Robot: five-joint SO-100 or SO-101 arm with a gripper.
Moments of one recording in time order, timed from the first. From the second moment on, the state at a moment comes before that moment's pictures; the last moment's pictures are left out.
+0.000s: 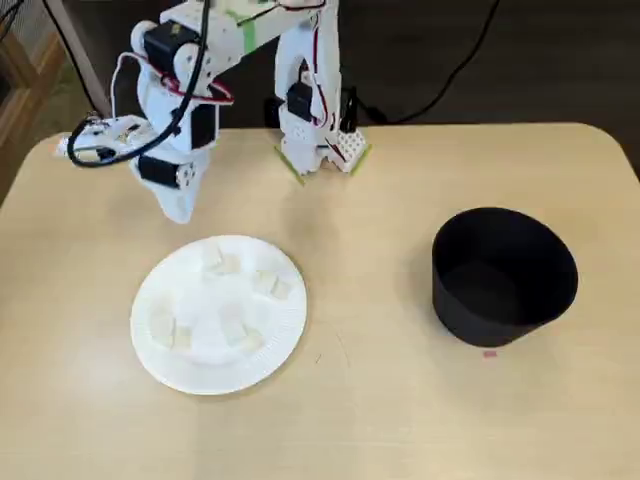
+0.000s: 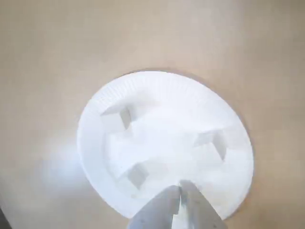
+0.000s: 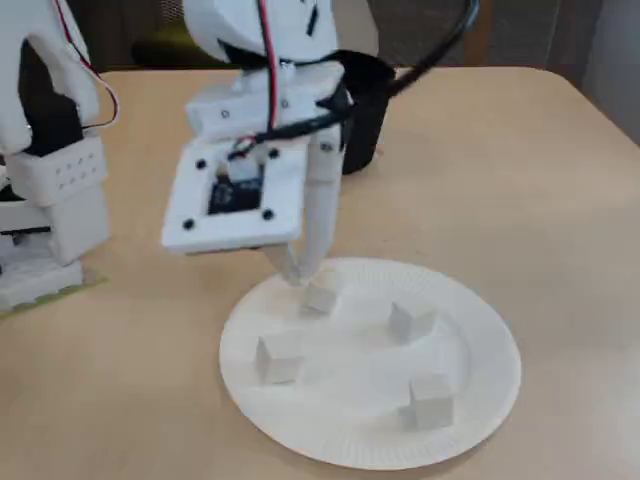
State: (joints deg) arm 38.0 91.0 81.7 81.7 -29.5
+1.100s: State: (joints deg) arm 33.7 56.7 53.3 80.8 -32.9
